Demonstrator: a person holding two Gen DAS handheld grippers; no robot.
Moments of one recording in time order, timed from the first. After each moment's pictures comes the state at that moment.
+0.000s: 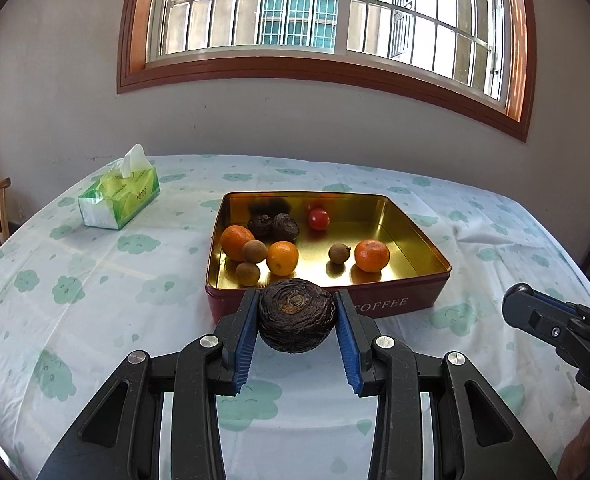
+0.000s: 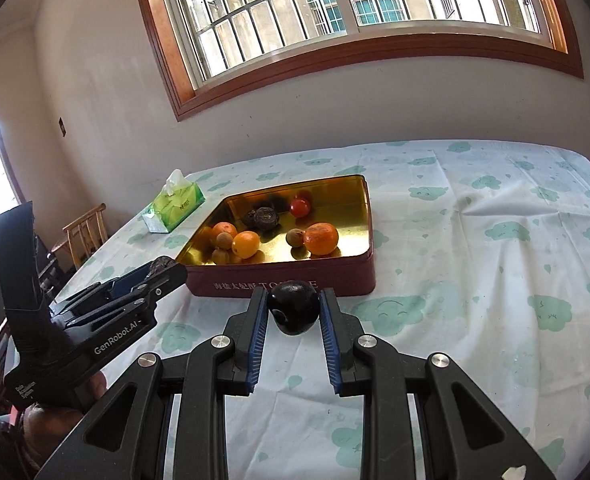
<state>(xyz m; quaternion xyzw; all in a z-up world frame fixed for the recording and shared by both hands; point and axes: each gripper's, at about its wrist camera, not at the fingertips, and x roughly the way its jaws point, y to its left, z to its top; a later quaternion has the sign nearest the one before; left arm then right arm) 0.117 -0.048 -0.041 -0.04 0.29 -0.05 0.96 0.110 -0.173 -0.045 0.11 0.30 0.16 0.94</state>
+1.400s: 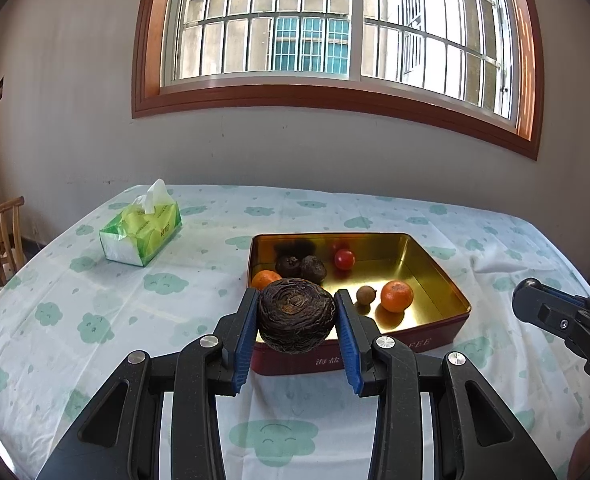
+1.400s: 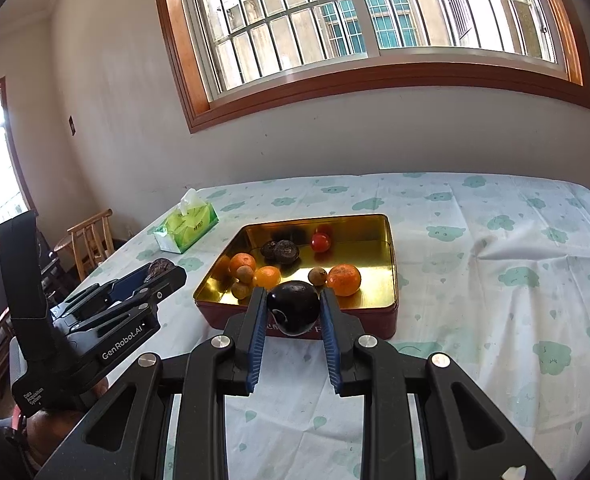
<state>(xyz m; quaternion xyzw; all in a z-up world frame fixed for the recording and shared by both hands) 0.129 -0.026 -0.013 -0.03 0.25 -0.03 0.97 0.129 -0.157 -0.017 0.09 0.27 0.16 0.94</state>
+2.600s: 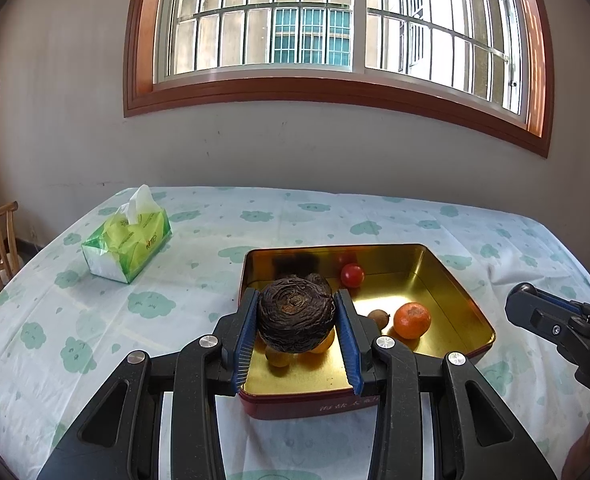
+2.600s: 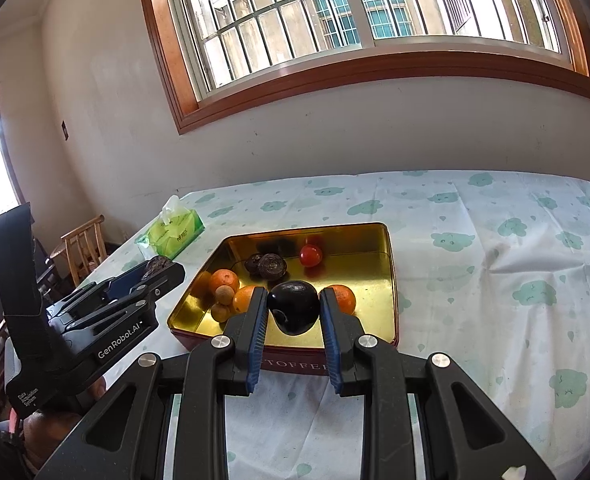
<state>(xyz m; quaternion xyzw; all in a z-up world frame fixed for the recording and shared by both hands) 0.180 -0.033 -0.019 -0.02 0.26 -0.03 0.97 0.178 -0.157 -0.028 0.10 0.28 0.16 0.94</state>
